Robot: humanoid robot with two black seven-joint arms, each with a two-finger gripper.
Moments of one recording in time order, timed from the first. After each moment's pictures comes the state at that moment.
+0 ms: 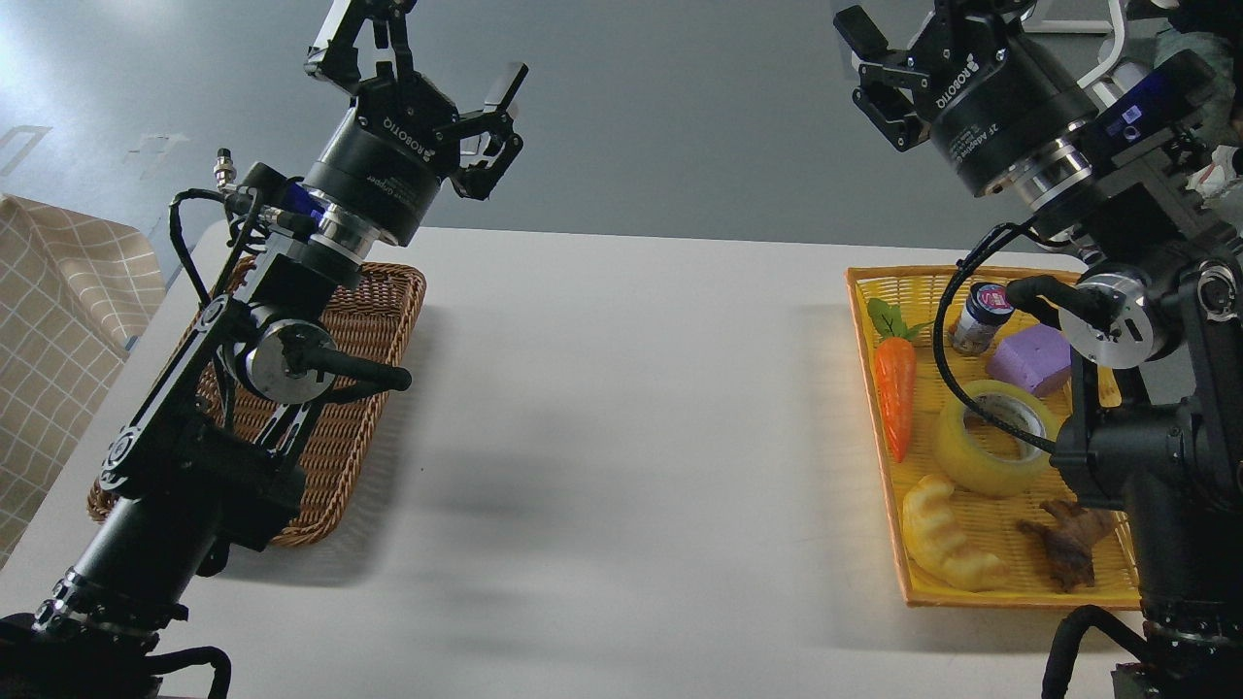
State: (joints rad) left arm -0.43 0.19 -1.30 -1.43 0.57 -0.26 -0.14; right arm 0.59 0.00 1.52 1.49 -1.10 0.38 -0.17
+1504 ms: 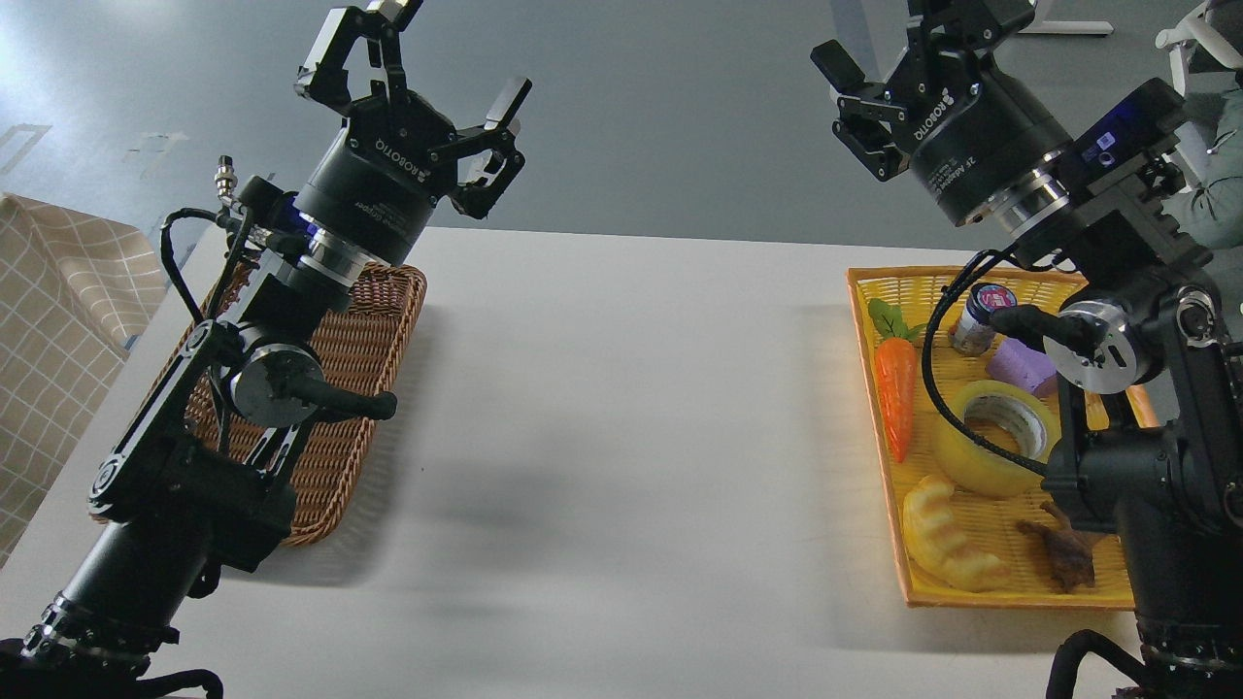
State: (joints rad) left arm -0.39 0.17 -1.32 -1.47 0.56 -0.35 -0.16; right arm 0.54 0.00 1.48 1.51 -1.10 0.38 -0.17
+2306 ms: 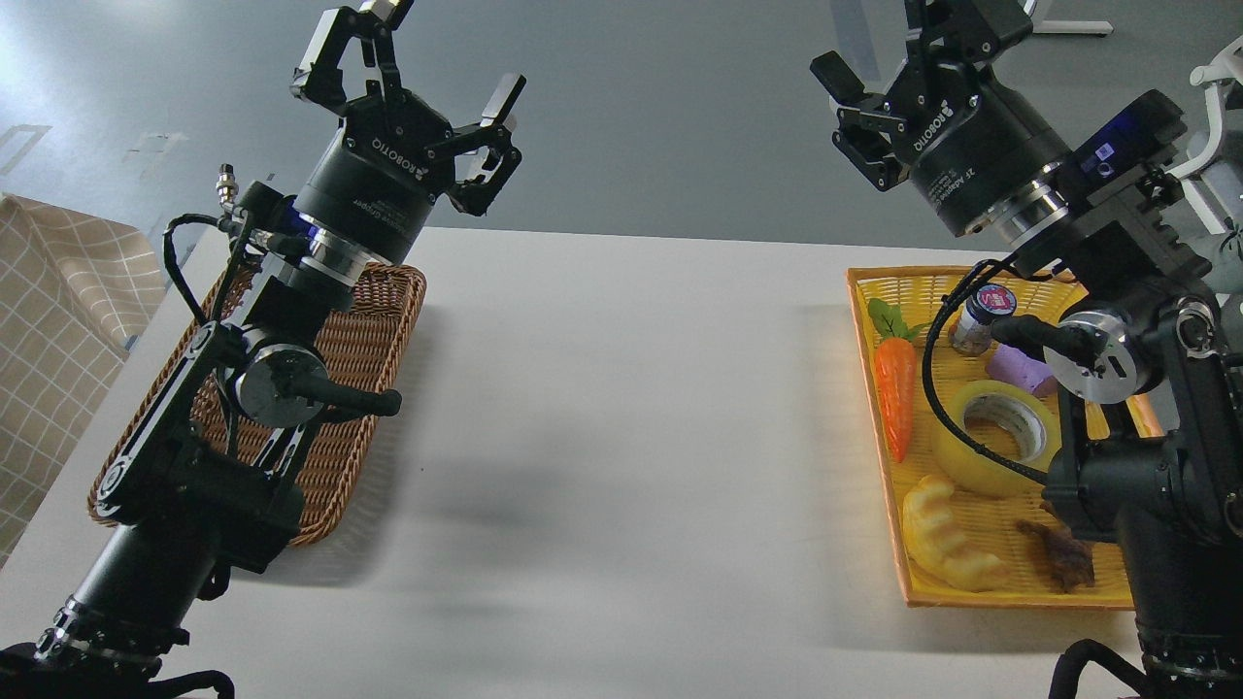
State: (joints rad) left arm -0.39 0.15 -1.34 -1.46 0.56 -0.35 -0.16; right arm 0.52 0.00 1.49 1.53 -1.10 0.39 -0.17
